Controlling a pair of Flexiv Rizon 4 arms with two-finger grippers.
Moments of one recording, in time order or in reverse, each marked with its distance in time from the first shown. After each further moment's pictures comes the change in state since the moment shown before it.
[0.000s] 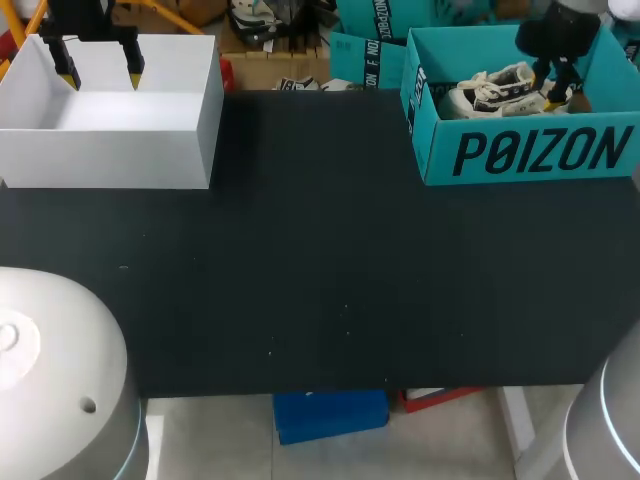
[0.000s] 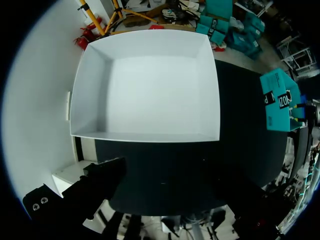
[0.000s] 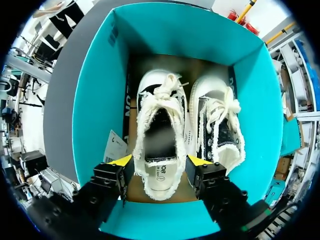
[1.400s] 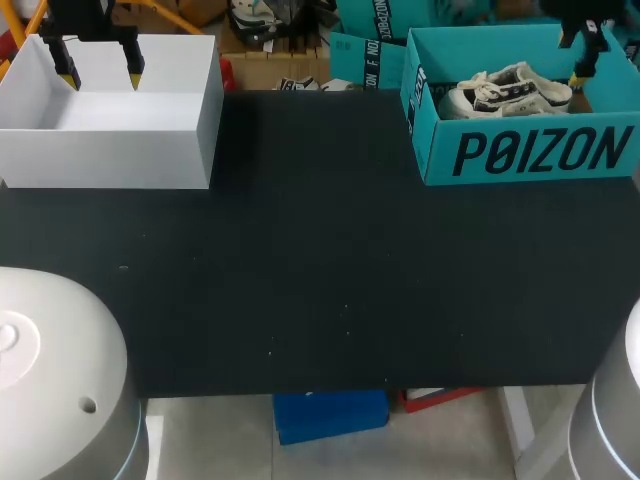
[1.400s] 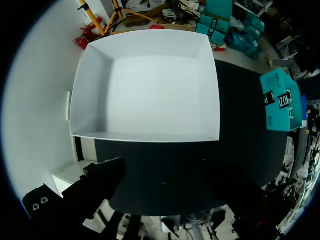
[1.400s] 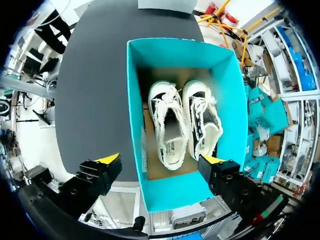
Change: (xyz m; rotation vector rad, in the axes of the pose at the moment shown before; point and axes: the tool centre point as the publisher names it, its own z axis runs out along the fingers) left arm 0.000 0.000 0.000 0.000 0.000 0.000; right arm 0.046 0.003 -0.106 0.046 -0.091 0.100
